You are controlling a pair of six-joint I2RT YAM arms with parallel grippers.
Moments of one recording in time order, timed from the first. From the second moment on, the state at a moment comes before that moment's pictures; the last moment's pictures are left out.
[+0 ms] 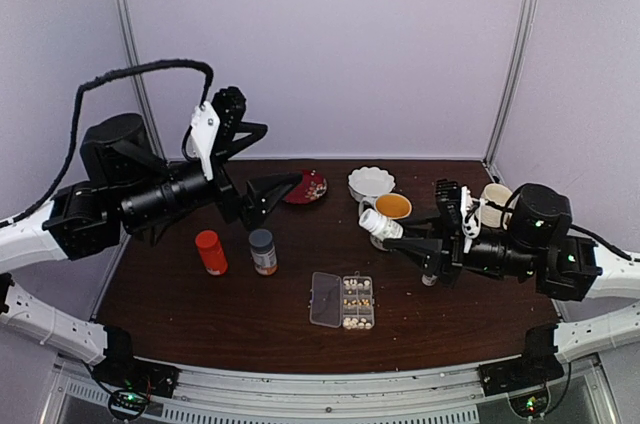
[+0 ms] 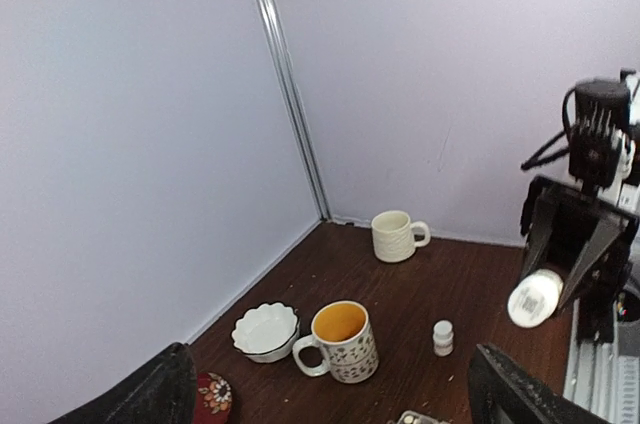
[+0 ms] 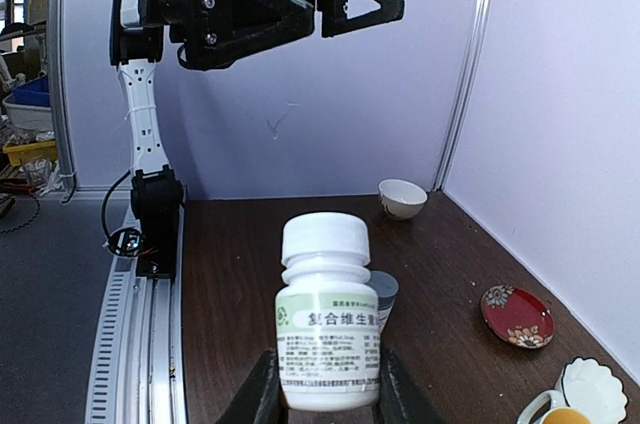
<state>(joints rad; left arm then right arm) -1.19 1.07 1.10 -0.02 -0.20 0.24 1.13 0.82 0.69 0.10 -0.12 -0.14</state>
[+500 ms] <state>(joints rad) -1.18 1.16 1.38 -0.37 0.16 -0.21 1.14 0.89 0.69 0.23 -0.11 -0.25</state>
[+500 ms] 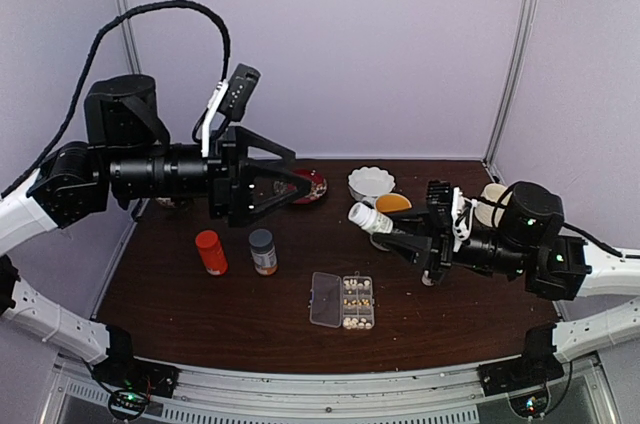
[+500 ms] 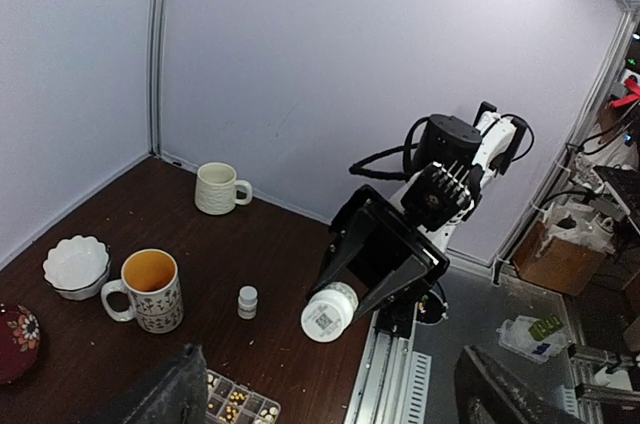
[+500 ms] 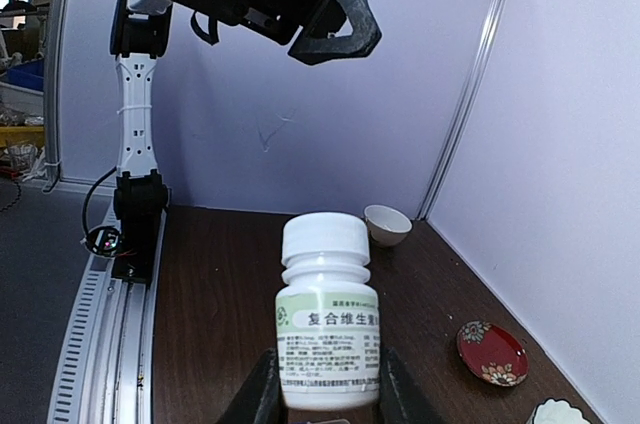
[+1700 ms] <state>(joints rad) -1.07 1.27 1.35 -0.42 0.49 -0.59 1.22 1.08 0.88 0.17 -0.01 -0.44</state>
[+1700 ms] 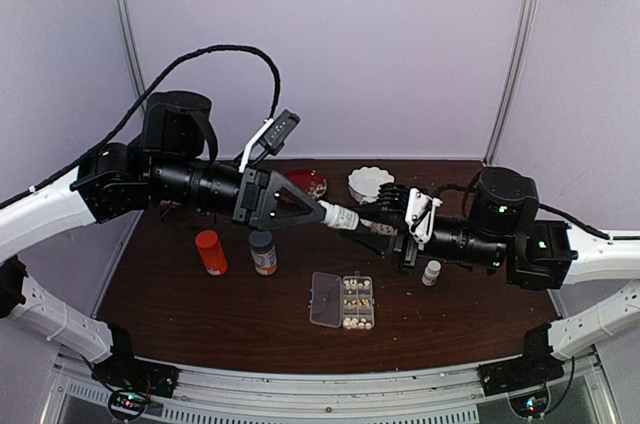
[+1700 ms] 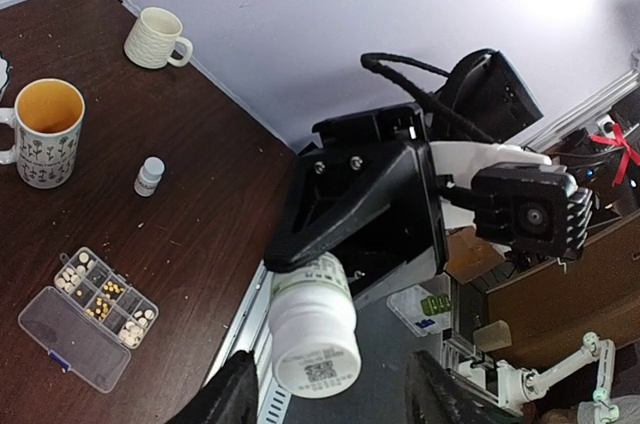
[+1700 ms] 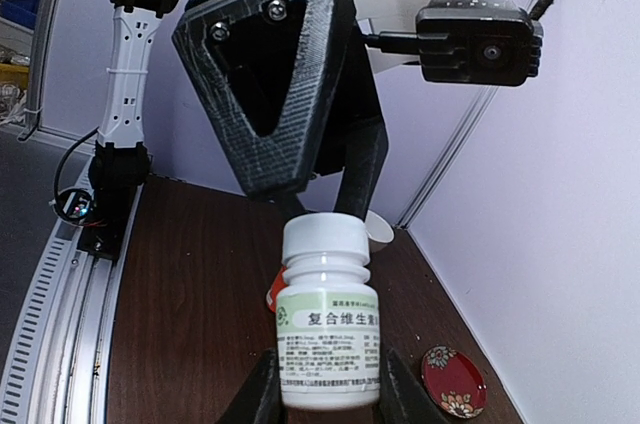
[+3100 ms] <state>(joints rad) -1.05 1.28 1.36 -0.42 0.51 -0.65 1.31 1.10 0.91 0.17 0.19 -0.62</state>
